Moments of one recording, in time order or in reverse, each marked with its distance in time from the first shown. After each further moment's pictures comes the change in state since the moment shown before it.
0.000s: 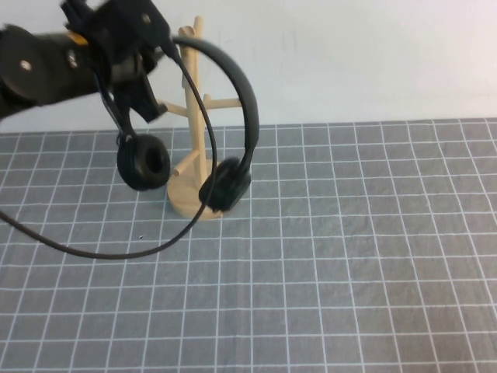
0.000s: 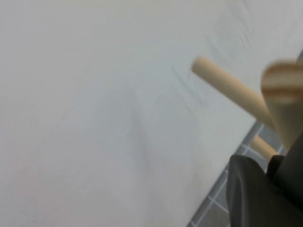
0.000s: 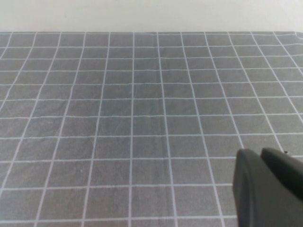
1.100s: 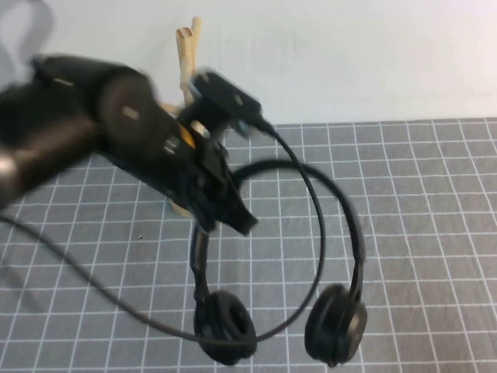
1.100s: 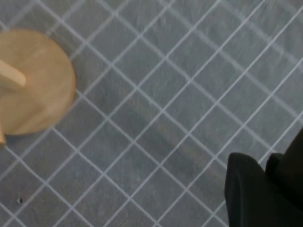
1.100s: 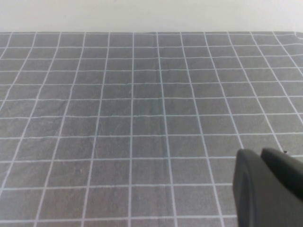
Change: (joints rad) right arm 0.000 0.000 0.000 0.000 0.000 0.000; left arm -0.291 -0.009 0.000 0.280 0.615 -0.862
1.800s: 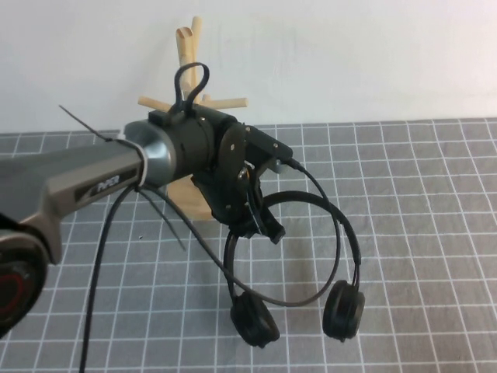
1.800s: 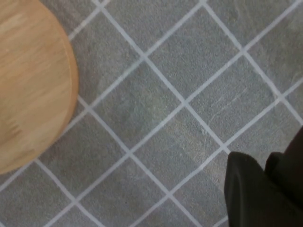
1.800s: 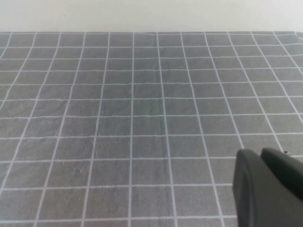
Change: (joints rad) right arm 0.000 0.000 0.000 0.000 0.000 0.000; left arm -0.009 0.481 -0.224 0.113 -0.046 -0.154
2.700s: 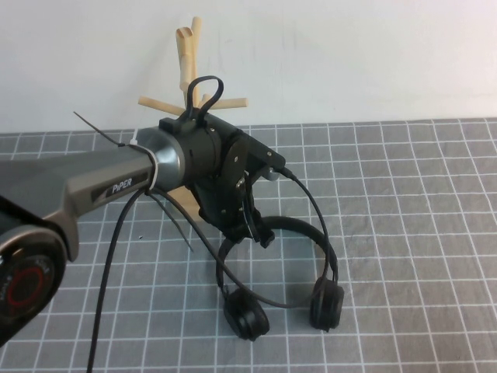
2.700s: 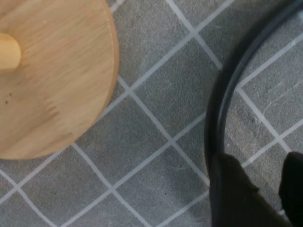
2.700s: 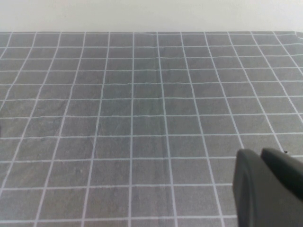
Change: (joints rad) right arm 0.000 0.000 0.000 0.000 0.000 0.000; left arm 0.000 0.051 -0.013 0.143 0.014 -0.101
